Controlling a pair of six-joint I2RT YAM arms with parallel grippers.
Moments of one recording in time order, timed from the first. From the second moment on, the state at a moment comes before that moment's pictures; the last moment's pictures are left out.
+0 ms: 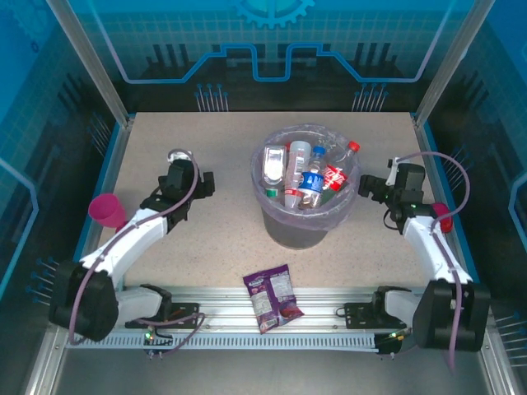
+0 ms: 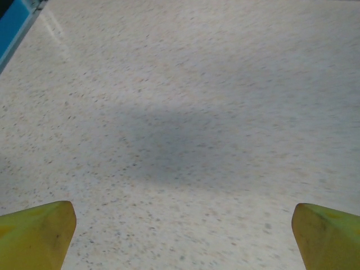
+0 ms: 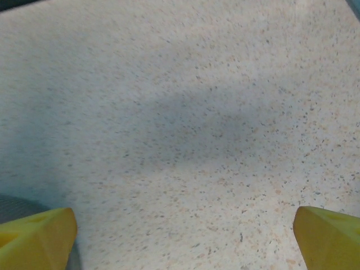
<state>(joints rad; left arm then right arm) -0.27 1.25 0.78 -0.21 -0.40 -0.29 -0.11 1.16 0.70 -0.24 -0.03 0.17</state>
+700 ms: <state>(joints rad) -0.17 1.51 0.55 0.42 -0.46 -0.06 0.11 1.53 0.57 0.41 0.26 0.02</state>
